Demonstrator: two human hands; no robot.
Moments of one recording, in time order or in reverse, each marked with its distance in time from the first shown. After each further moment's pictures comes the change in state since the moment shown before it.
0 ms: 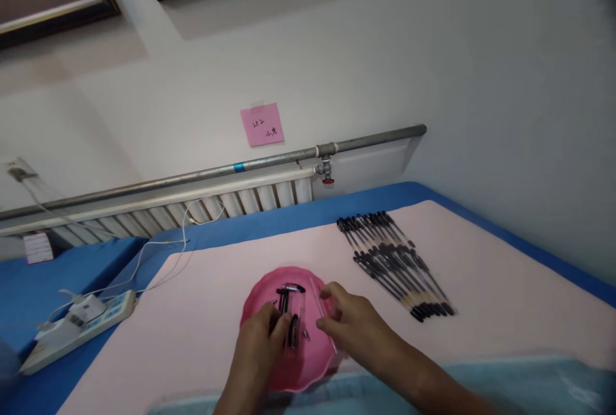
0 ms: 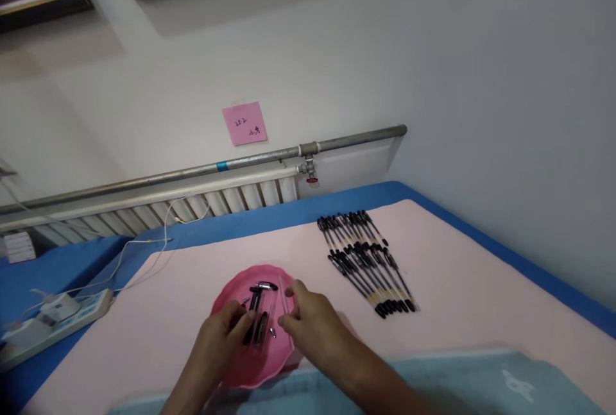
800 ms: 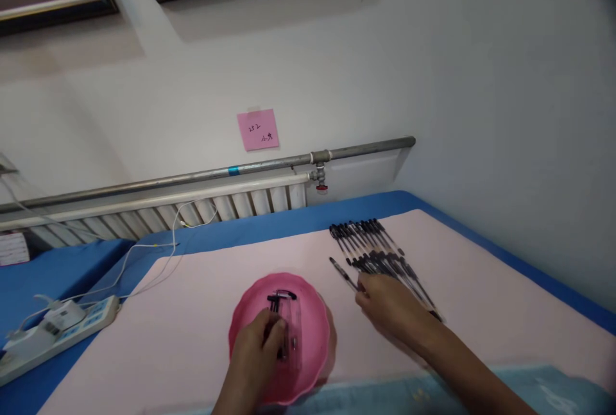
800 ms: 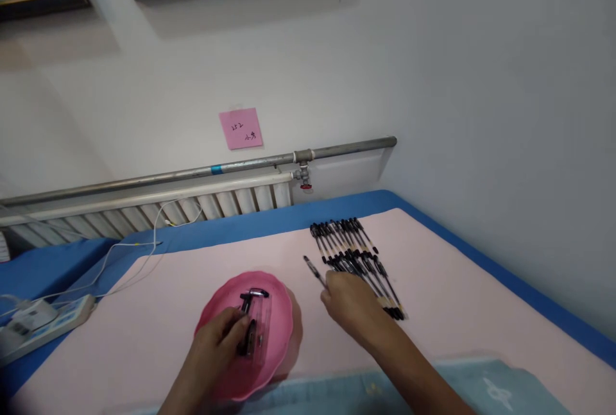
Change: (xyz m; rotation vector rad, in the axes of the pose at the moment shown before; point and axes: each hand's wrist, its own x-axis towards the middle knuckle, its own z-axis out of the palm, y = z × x) left_hand -0.001 0.003 0.007 -0.298 -0.057 0.026; right_hand 0.007 0.000 -0.074 -0.703 0.075 0.109
